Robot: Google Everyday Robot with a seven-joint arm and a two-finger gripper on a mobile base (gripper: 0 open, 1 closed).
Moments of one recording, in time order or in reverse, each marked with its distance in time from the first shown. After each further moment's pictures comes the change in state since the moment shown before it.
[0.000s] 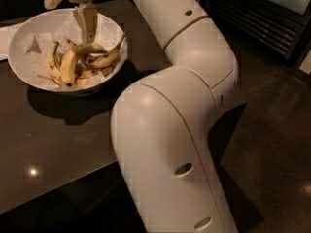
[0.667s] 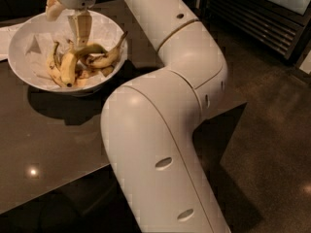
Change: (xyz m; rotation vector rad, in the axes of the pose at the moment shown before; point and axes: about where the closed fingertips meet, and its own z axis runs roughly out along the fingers) arm -0.005 -0.006 0.024 -0.025 -0.056 0.037
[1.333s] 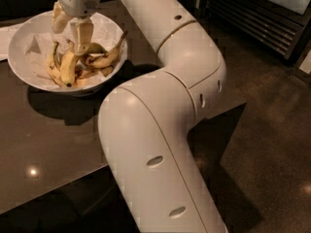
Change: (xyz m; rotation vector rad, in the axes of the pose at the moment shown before) arm 0.009 0.010 0.019 -0.051 -0.016 0.044
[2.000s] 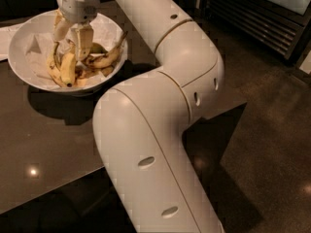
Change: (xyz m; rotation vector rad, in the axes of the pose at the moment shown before) arm 0.003 0.007 0.015 -0.049 -0.001 0.011
